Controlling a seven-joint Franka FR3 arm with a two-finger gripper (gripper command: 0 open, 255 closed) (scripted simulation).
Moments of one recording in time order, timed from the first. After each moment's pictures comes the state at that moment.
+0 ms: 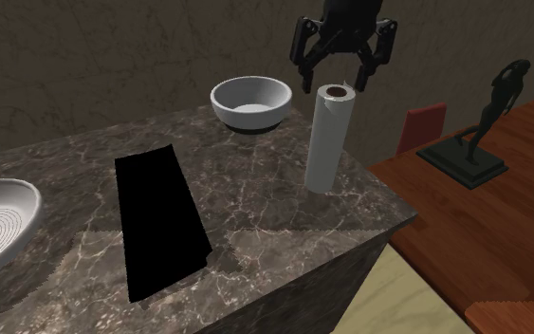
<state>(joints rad) -0.28 0.40 -0.28 -1.53 0.16 1.87 -0.28</state>
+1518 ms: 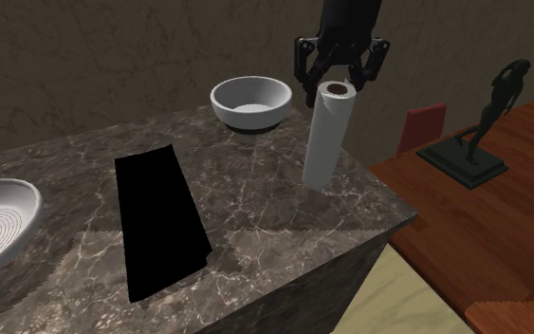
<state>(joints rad) -0.28 0.41 -0.28 -1.56 0.16 1.91 -0.28</state>
